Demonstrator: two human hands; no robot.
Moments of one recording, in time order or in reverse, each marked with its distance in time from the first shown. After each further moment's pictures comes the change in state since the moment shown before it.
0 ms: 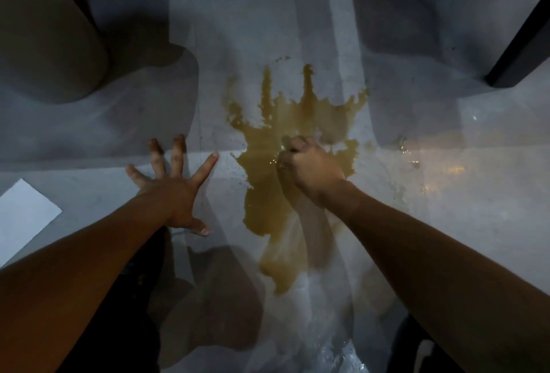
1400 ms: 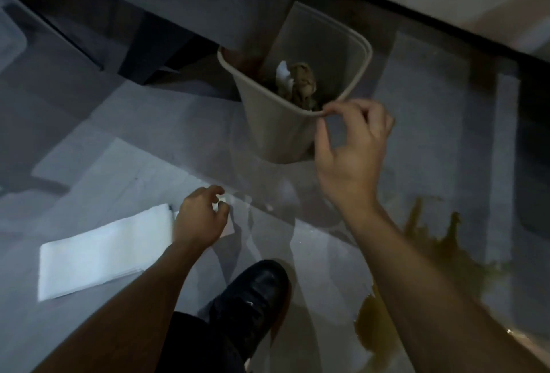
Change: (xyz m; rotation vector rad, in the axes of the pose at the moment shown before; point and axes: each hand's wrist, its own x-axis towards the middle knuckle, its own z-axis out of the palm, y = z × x) left_hand -0.081 -0.204 0.053 -0.871 0.938 -0.499; right_hand 0.138 -0.281 -0.176 0.555 0.918 -0.231
